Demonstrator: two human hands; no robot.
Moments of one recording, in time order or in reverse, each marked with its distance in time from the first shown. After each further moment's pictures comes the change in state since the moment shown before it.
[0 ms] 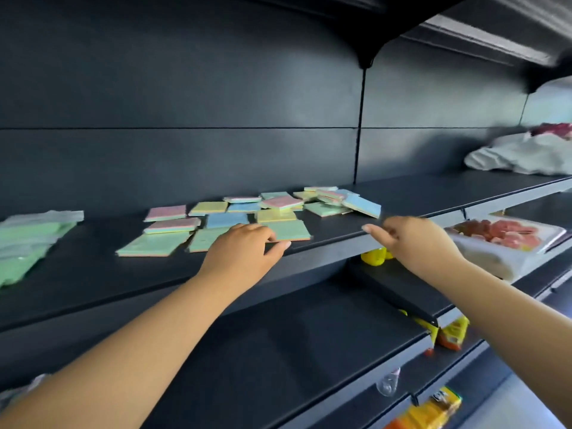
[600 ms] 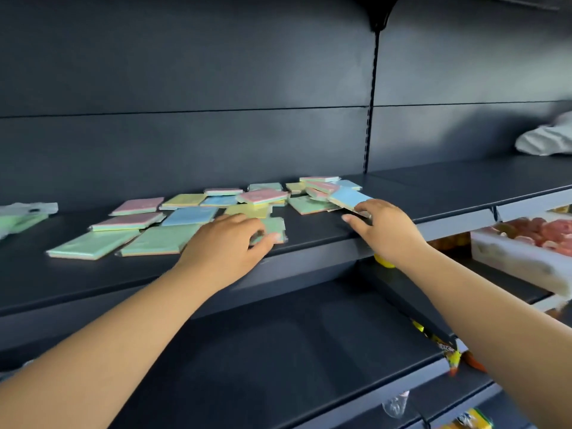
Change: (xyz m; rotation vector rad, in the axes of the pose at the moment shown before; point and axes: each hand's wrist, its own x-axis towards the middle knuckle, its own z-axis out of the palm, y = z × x) left_hand 0.056 0.045 0.038 0.086 -0.036 -0.117; right_hand 0.097 0.062 0.074 0.360 0.003 -0.073
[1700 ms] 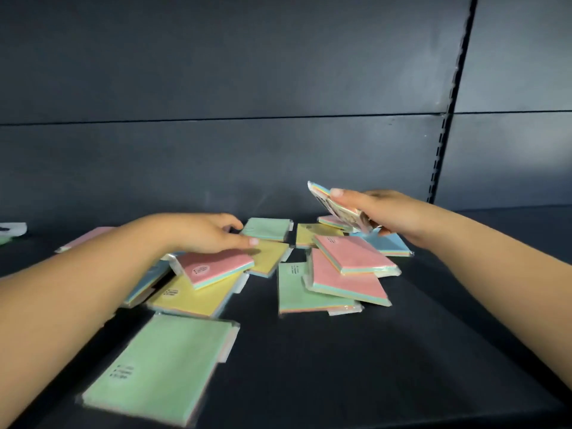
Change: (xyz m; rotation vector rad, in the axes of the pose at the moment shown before) left_hand 0.197 -0.055 0.031 -0.136 -0.517 -0.493; right_hand 0.220 0.026 0.019 0.453 -0.516 -0.026
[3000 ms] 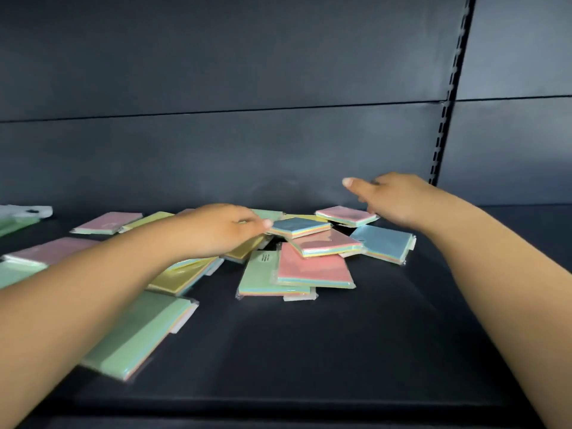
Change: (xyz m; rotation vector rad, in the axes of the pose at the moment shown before) left_hand -0.039 0.077 0.021 -0.001 0.212 0.069; right_hand -0.022 0.017 -0.040 -0.378 0.007 -0.044
